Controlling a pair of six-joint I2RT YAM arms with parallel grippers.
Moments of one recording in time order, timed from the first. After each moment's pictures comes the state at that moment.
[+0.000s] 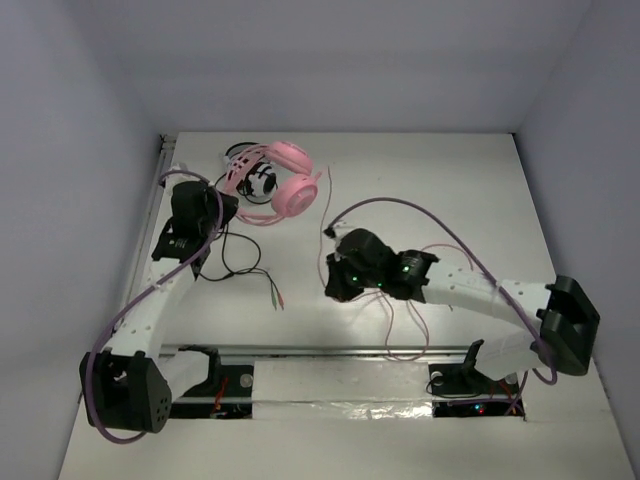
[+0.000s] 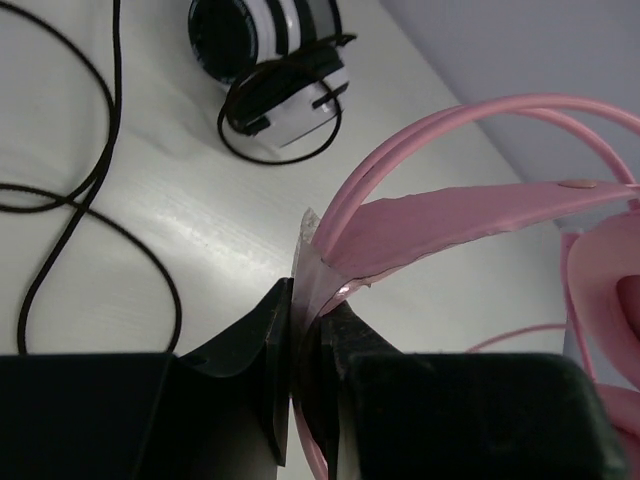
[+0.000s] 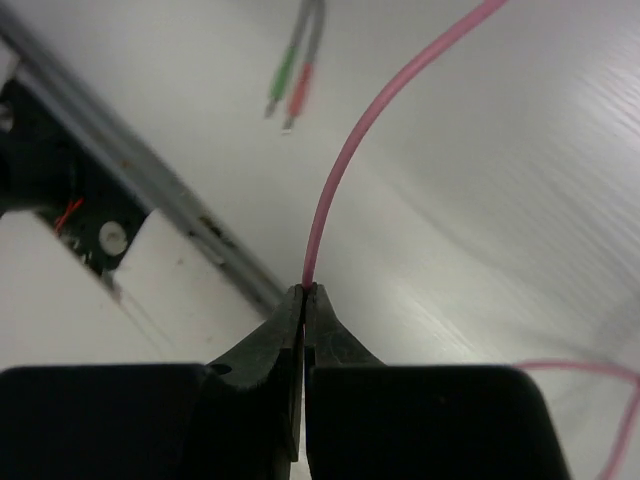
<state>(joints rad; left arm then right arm) -0.12 1.09 0.83 -0.19 -0.06 -0.85 0.98 1.35 0.96 -0.34 -0.05 0.54</state>
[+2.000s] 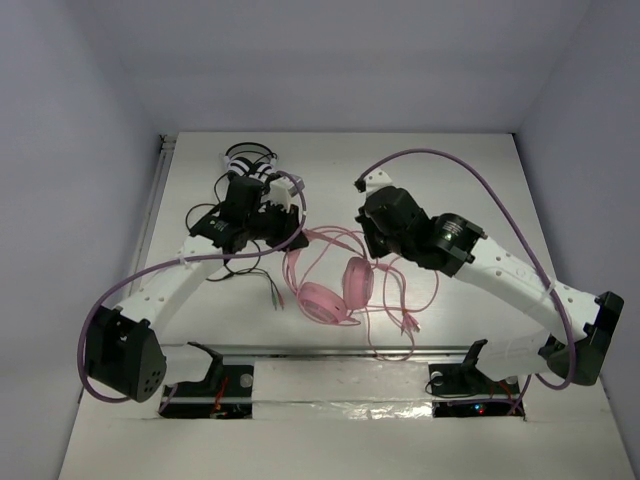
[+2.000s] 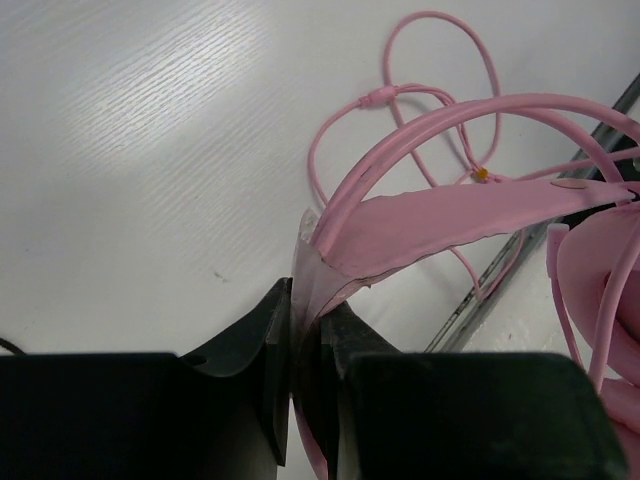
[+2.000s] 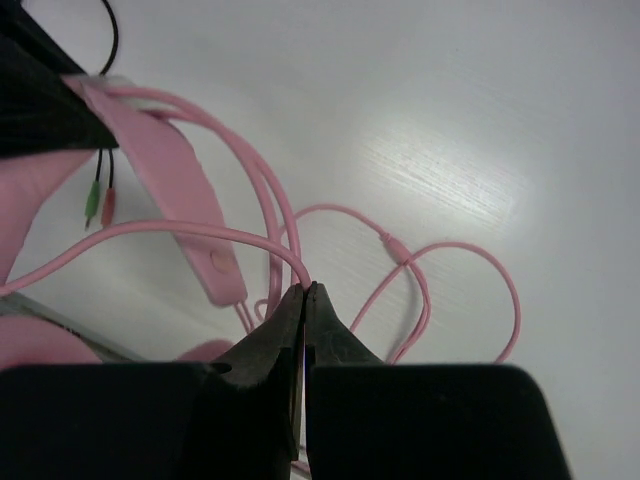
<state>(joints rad) -0.44 1.27 0.99 -0.43 0.52 -0.13 0.93 1.32 1.39 -0.83 0.37 0.30</state>
